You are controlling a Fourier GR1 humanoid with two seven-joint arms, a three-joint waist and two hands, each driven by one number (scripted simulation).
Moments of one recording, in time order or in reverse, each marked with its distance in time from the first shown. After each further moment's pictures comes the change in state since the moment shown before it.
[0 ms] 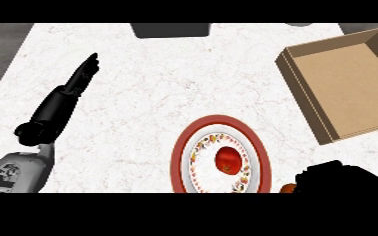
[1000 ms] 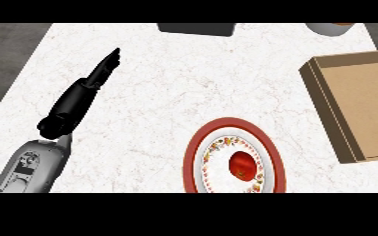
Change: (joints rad) left arm -0.087 -0.044 -0.052 0.030 -0.025 -0.047 -0.006; right arm -0.380 -0.288 -0.292 1.030 -0.123 0.324 -0.485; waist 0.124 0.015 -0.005
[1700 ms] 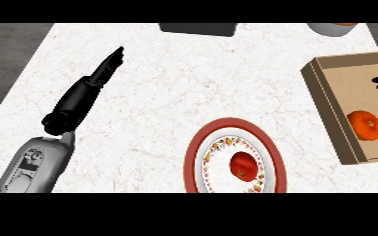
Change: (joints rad) left arm -0.020 -0.015 0.002 0.025 -0.003 -0.013 -0.002; right arm -0.205 0.062 0.199 0.317 0.143 -0.017 -0.151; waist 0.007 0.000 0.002
